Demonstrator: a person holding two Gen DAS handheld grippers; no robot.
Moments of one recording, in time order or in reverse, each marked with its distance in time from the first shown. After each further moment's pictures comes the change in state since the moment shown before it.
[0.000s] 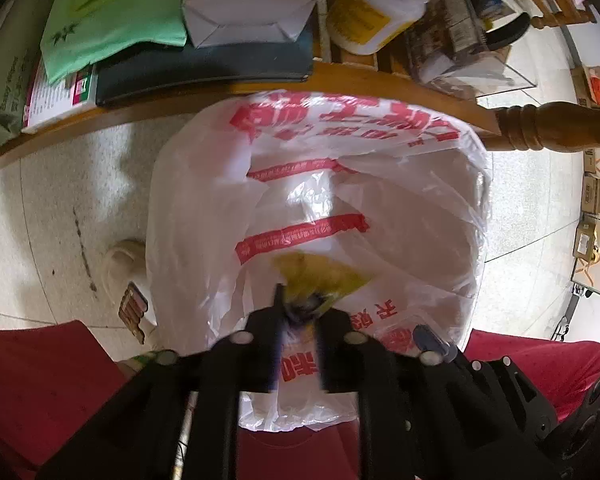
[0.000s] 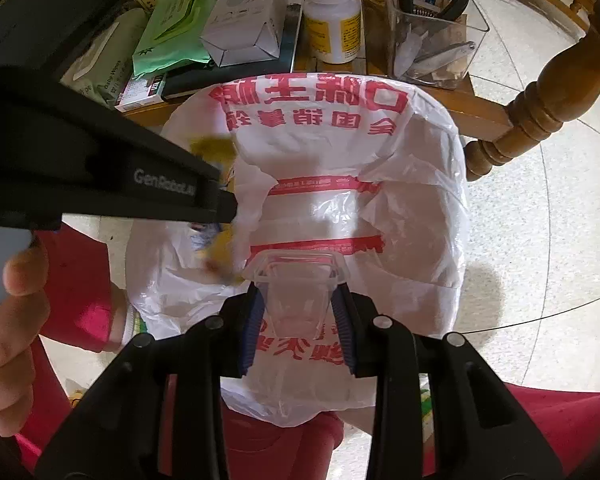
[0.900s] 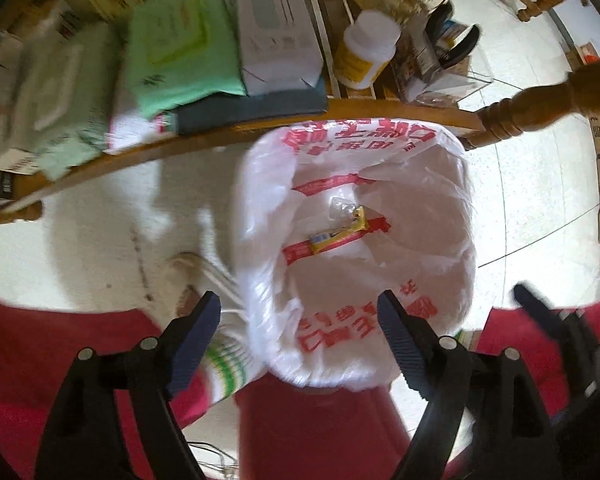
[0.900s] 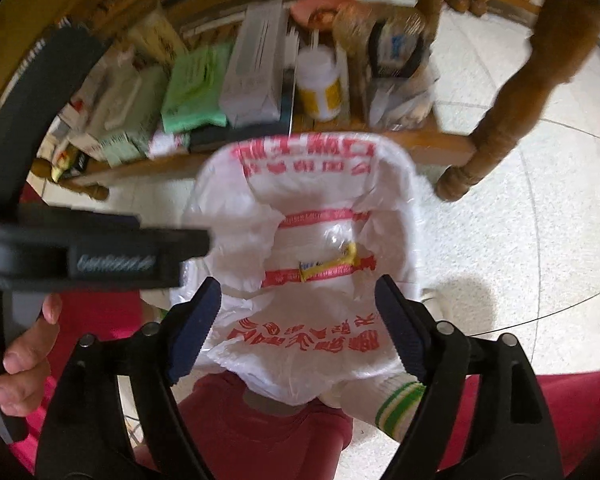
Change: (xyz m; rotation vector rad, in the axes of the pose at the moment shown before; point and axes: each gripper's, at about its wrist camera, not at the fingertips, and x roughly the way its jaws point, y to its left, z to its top) left arm -0.078 -0.006 -0.054 0.094 -0.159 0.154; right arm -0.082 -0.016 -0.015 0.053 -0.156 0.046
